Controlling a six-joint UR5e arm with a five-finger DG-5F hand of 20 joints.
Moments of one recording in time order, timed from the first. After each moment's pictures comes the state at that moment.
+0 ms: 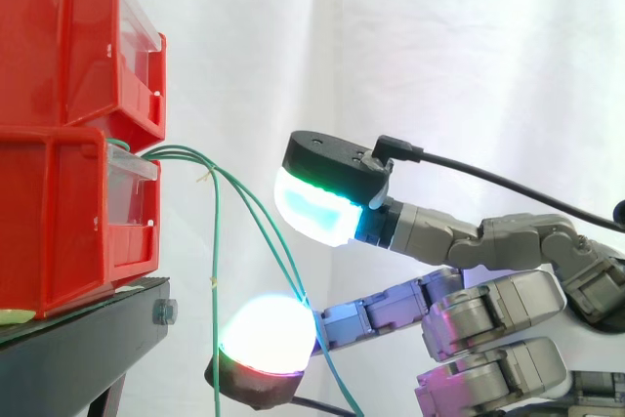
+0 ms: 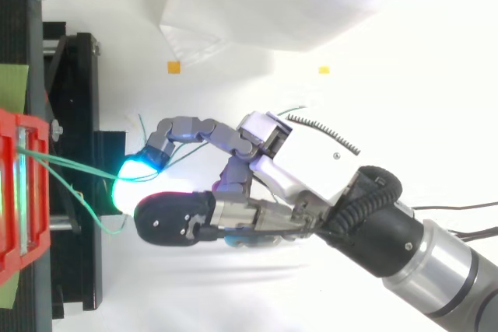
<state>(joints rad) 0.36 -2.42 -1.11 -2.80 -0.65 0.09</state>
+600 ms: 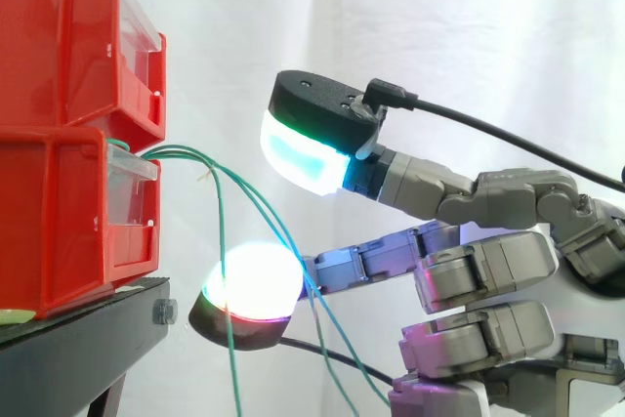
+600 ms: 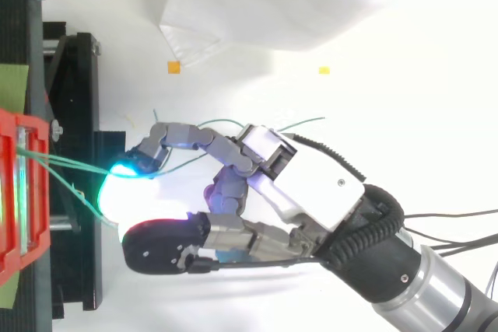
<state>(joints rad) 0.39 -2.42 -1.12 -2.61 -0.55 -0.14</state>
